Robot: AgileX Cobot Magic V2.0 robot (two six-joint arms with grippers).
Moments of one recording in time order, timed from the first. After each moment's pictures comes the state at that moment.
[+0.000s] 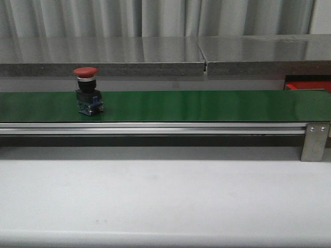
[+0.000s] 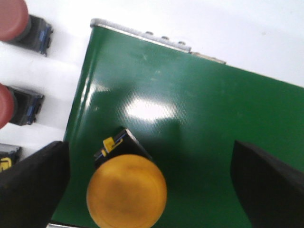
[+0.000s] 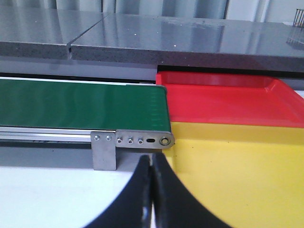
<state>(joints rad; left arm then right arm) 0.25 1.99 -1.77 -0.23 1.07 0.06 -0.08 -0.01 0.03 0.01 0.14 0.01</state>
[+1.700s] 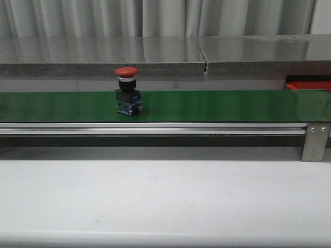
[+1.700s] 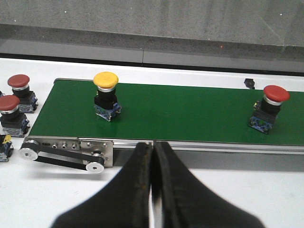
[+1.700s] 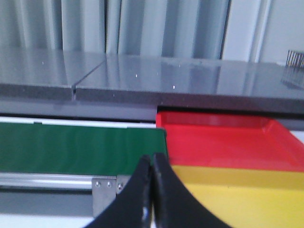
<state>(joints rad) 0.06 0.43 -0.48 -0.39 0.49 0.25 -0.08 -0.01 0.03 0.01 -0.03 0.01</state>
